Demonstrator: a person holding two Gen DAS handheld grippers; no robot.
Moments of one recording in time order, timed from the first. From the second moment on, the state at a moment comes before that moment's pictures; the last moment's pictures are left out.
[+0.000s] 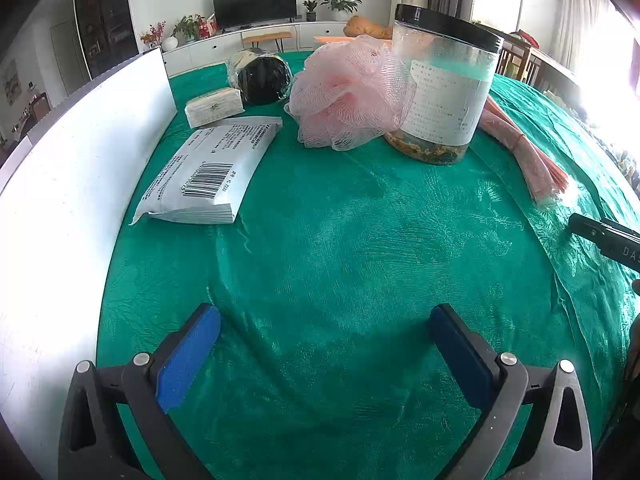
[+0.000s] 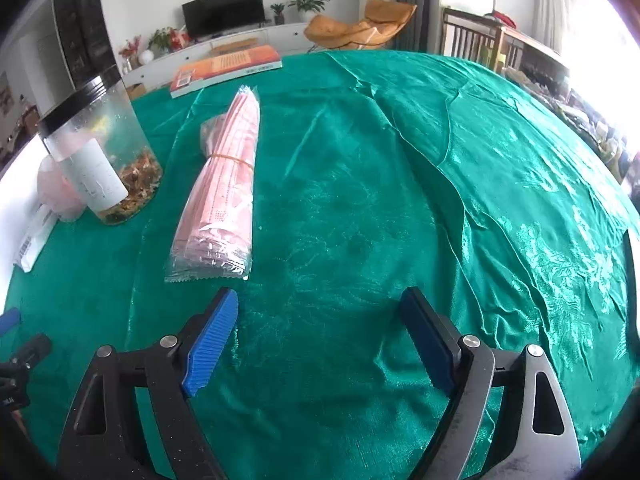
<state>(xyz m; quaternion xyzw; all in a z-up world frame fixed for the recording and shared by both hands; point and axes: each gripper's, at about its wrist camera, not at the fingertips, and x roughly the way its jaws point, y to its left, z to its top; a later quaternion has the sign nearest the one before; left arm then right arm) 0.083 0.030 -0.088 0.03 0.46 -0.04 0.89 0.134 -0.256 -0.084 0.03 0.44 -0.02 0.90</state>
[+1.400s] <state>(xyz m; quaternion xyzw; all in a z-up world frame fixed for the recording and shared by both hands) 0.083 0.030 -0.089 0.03 0.46 -0.04 0.89 0.136 -0.253 -0.085 0.02 0.44 -0.02 0.90</state>
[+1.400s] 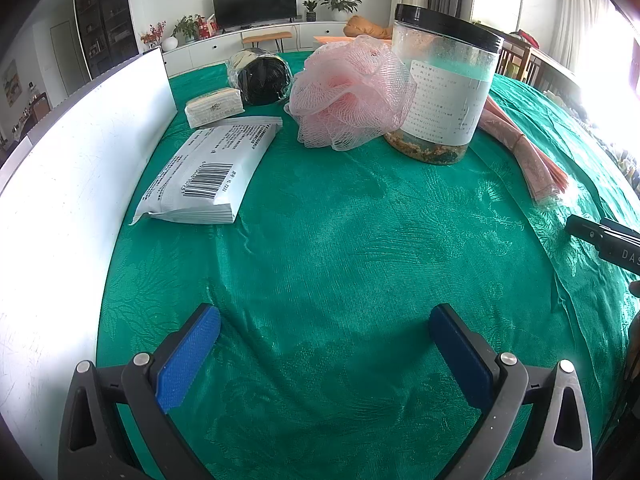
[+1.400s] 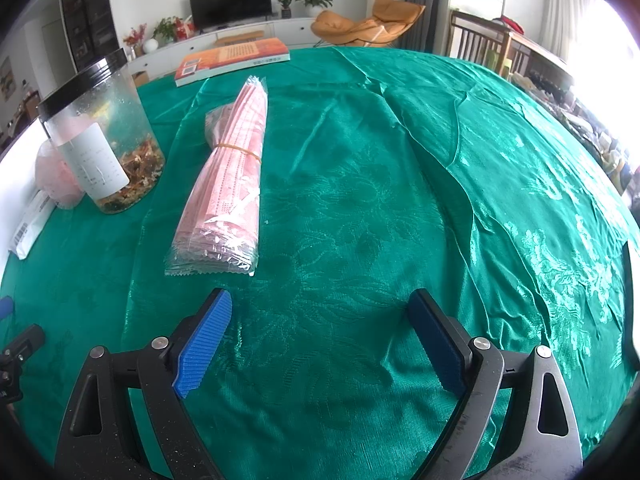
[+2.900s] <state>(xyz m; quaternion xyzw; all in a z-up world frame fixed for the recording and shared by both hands) 0.213 0.087 -0.077 0.02 0.53 0.04 0.85 0.128 -0.262 -0.072 0.08 0.43 0.02 0.90</state>
